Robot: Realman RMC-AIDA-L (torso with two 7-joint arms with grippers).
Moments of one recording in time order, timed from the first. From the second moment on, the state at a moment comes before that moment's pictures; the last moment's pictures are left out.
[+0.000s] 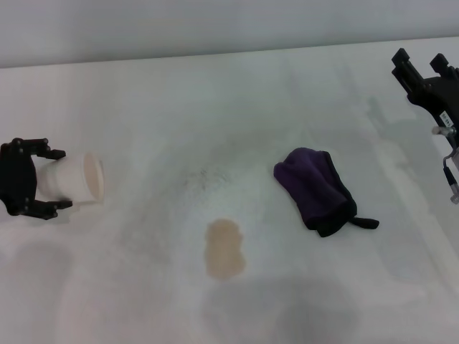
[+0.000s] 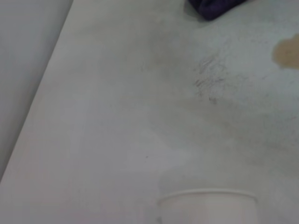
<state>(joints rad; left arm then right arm) -0.96 -2.07 2.85 -0.72 0.11 1.41 -0.57 0.51 2.03 -0.49 0.19 2.26 1.28 -2.65</state>
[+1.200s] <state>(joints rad) -0.67 -2.07 2.85 -0.45 -0.72 1.50 -0.53 0.49 2.02 -0.49 0.14 2.20 1.29 -2.65</state>
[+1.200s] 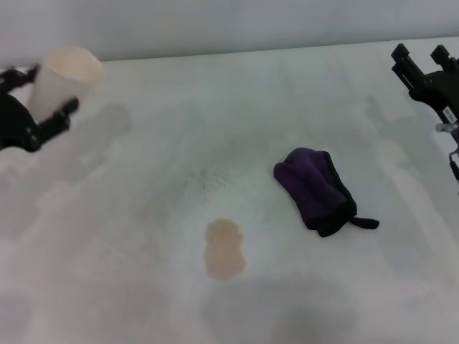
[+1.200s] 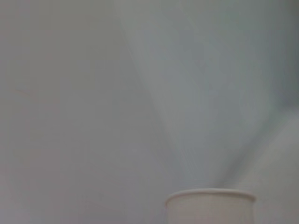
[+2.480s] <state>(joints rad) -0.50 -2.09 2.85 0.15 -1.16 1.03 -0.29 0.46 2.03 -0.50 0.03 2.17 1.30 -2.61</state>
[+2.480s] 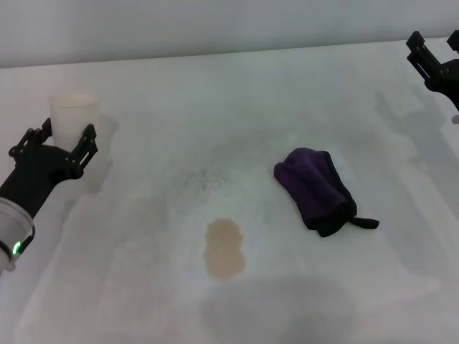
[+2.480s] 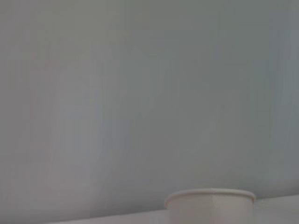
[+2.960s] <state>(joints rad) -0.46 -2.09 2.85 0.16 -1.15 1.00 -0.29 0.48 2.03 -0.50 0.04 2.17 1.29 -2.61</state>
